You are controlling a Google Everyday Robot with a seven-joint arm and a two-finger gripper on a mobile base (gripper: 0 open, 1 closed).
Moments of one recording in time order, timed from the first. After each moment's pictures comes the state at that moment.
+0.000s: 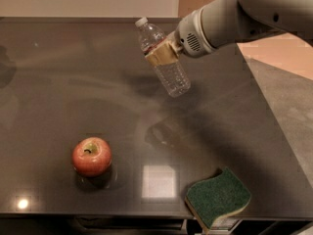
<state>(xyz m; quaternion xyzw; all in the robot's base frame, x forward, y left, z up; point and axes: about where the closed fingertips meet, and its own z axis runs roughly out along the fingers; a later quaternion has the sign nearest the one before) 0.587 -0.012 0.964 -0.45 0.77 0.19 0.41</state>
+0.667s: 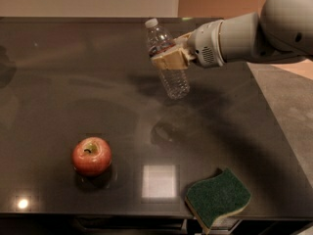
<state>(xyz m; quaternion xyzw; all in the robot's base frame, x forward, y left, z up) 0.586 -0.026 0.959 -0.45 0.72 0.25 0.47</state>
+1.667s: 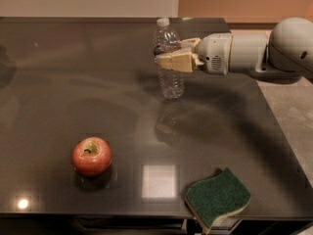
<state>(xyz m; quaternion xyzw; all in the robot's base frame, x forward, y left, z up) 0.599 -0.036 0.952 -0.42 0.66 0.35 0.52</state>
